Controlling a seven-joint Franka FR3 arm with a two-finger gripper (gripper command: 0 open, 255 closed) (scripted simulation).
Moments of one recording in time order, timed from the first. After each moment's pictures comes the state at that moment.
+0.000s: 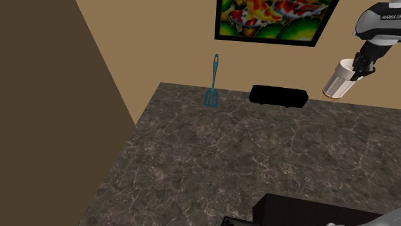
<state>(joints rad) -0.64 0.14 -0.86 -1.78 -0.01 1.97 -1.63</state>
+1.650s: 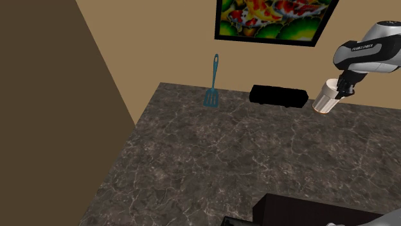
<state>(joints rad) -0.67 0.24 -0.83 -1.97 0.08 2.24 -1.67</state>
